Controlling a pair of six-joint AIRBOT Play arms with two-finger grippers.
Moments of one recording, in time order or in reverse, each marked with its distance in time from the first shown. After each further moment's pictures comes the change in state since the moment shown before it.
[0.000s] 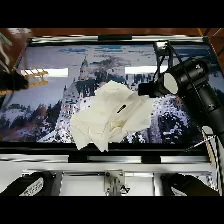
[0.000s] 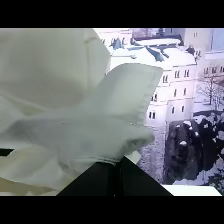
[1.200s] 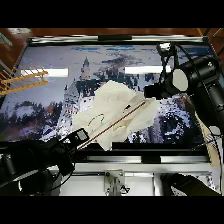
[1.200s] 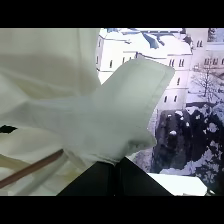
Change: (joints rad) left arm -1.077 0.261 -0.589 0.300 -0.109 -0.248; right arm -0.053 0.027 0.003 0.045 0.063 -0.124
